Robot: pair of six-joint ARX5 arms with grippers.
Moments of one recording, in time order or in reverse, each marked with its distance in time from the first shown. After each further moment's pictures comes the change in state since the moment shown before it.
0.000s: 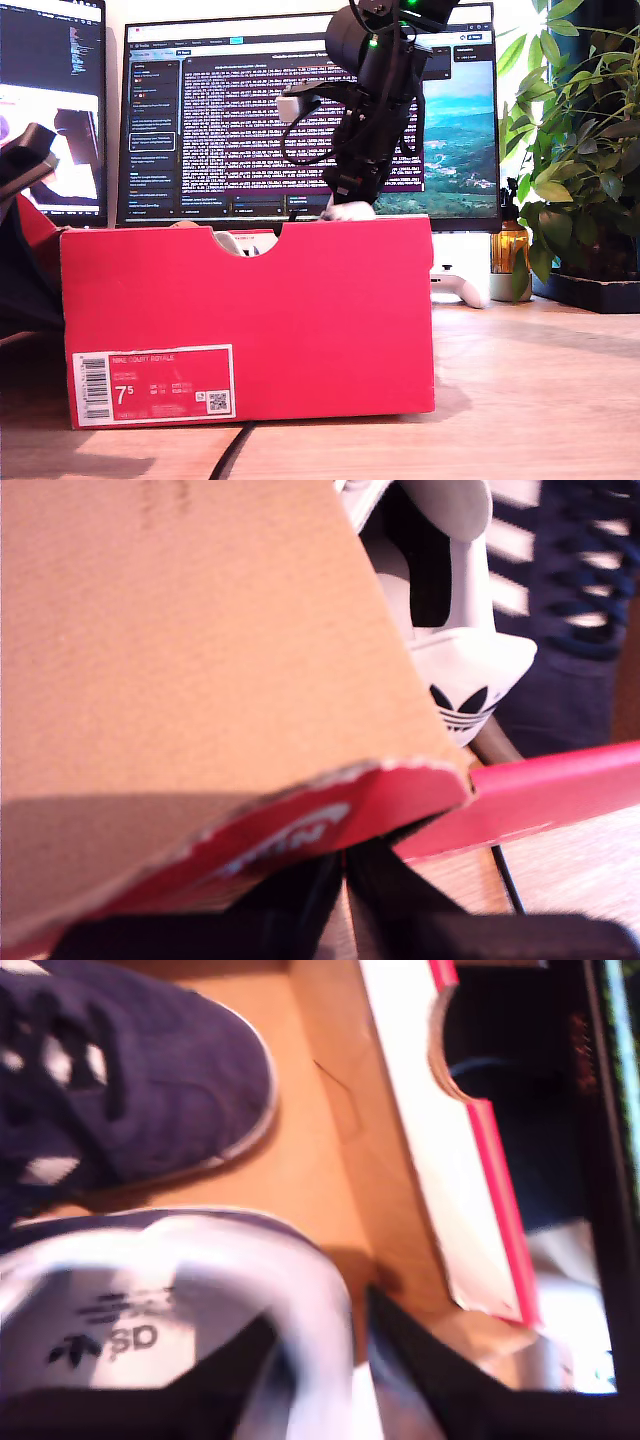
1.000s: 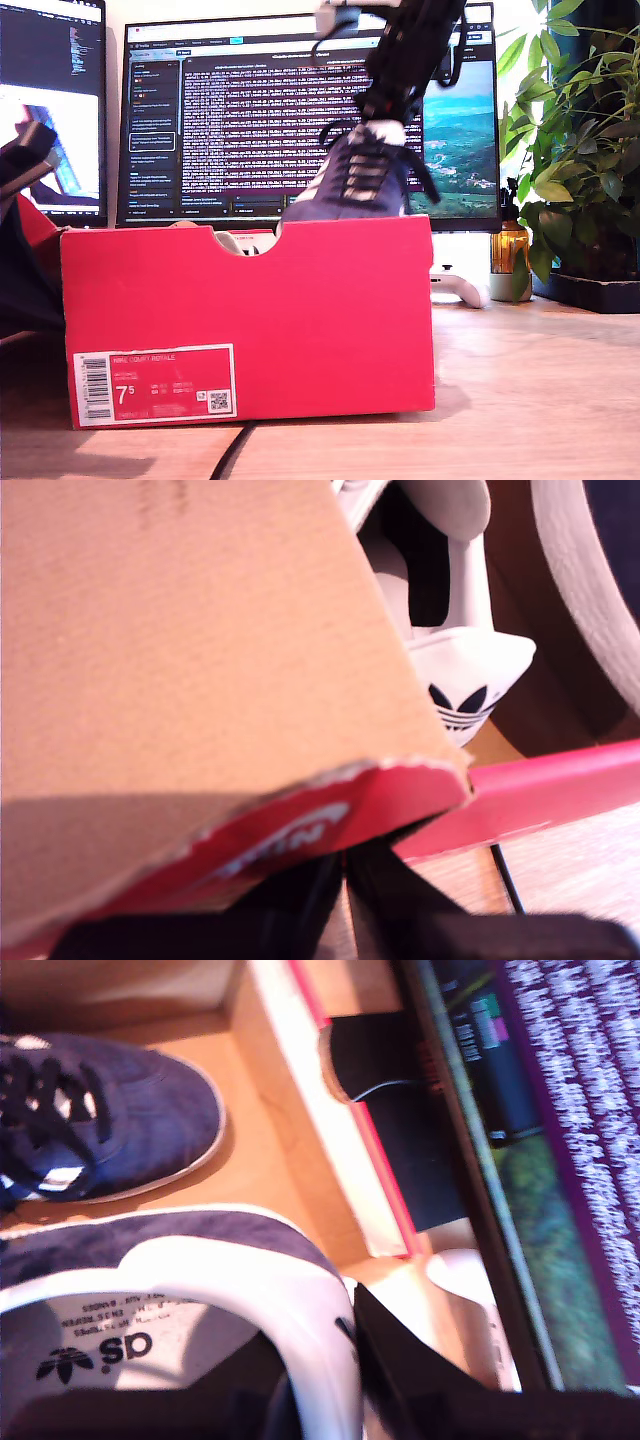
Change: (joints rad) left arm 0.000 0.000 0.000 0.001 0.000 0.000; right arm -0.050 -0.143 -0.003 -0.043 -0.127 0.033
